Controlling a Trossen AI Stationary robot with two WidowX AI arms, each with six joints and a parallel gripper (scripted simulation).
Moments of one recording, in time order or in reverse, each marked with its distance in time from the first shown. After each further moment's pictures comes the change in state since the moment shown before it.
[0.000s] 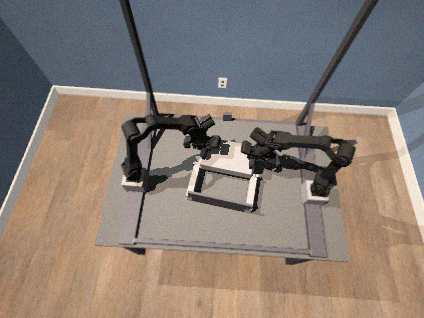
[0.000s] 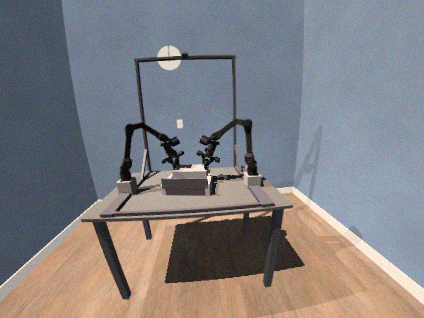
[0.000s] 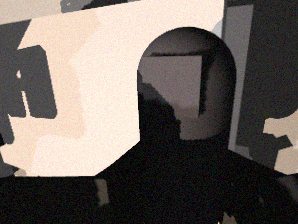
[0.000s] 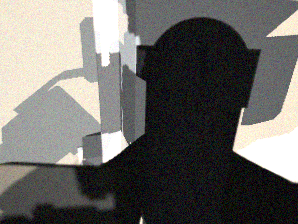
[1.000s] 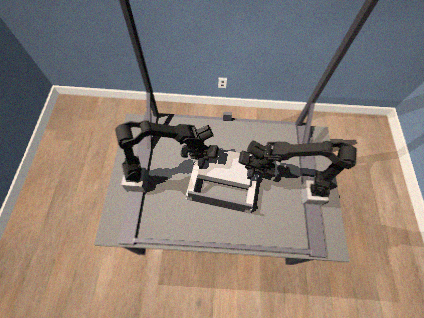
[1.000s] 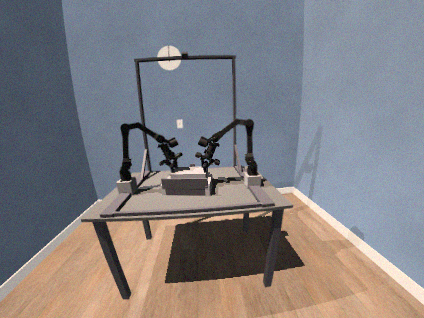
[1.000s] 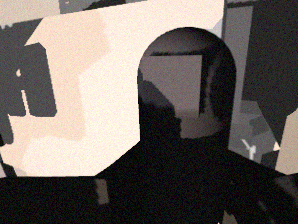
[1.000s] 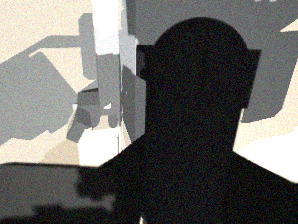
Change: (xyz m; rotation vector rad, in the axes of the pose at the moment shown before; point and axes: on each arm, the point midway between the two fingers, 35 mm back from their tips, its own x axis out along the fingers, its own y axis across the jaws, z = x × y) left arm 0.001 0.000 -0.057 0.011 0.000 0.000; right arm 0.000 0.000 -0.054 0.004 0.019 -0.001
